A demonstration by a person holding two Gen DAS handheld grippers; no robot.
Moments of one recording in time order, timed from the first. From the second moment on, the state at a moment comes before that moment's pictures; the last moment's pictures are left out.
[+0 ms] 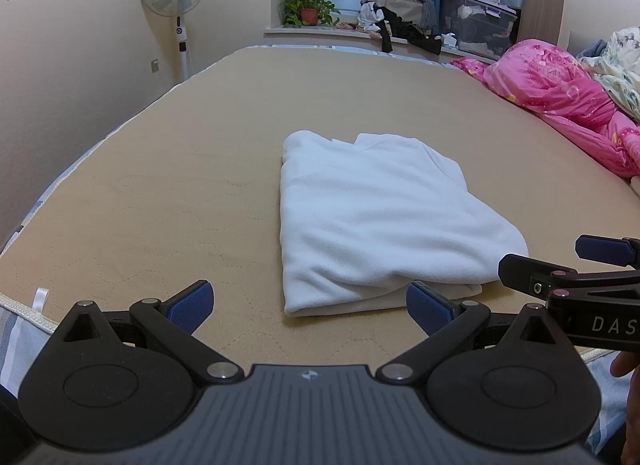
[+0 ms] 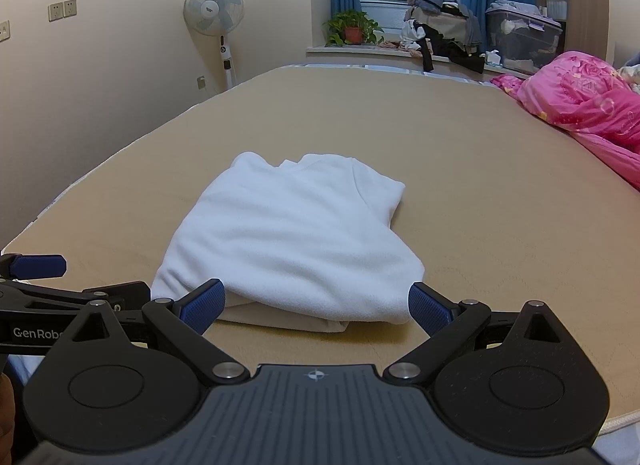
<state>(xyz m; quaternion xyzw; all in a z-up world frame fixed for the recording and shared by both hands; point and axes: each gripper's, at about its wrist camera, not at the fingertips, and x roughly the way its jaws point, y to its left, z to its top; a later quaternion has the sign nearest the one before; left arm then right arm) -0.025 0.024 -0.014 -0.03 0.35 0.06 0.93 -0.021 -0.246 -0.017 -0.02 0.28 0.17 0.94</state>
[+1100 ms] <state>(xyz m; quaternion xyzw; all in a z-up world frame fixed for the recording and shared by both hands) -0.023 0.027 -0.016 -0.03 0.35 0.06 0.93 -0.027 -0.252 -0.017 -0.02 0.29 0.17 0.94</state>
